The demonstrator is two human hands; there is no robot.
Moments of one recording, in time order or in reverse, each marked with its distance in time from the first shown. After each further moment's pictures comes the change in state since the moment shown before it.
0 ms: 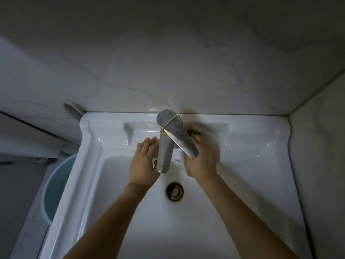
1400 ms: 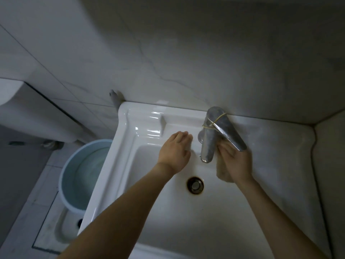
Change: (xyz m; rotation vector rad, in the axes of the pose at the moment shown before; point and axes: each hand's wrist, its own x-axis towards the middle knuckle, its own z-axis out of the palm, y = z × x) left_hand 0.008 -0.020 -0.022 -0.061 -0.202 0.096; right_hand -0.024 0.000 -0.015 0.411 -0.019 0.421
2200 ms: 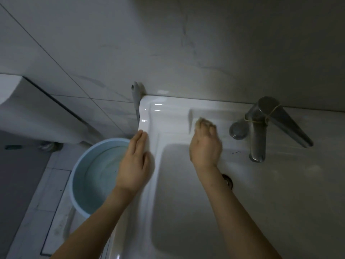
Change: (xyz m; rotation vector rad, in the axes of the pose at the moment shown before) left_hand -0.096 -0.152 -0.061 -0.131 0.258 -0.183; right_hand -0.022 -0.074 0.187 -0.713 0.266 -0.354
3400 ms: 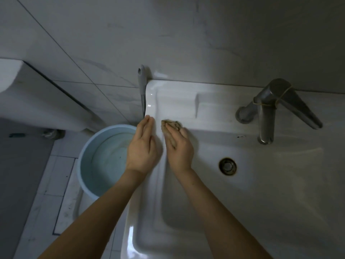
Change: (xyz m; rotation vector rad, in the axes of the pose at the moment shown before) left_hand 0.001 -0.001 -0.001 -0.046 0.007 0.008; right_hand -0.071 -0.067 0.010 0.901 -0.180 0.052
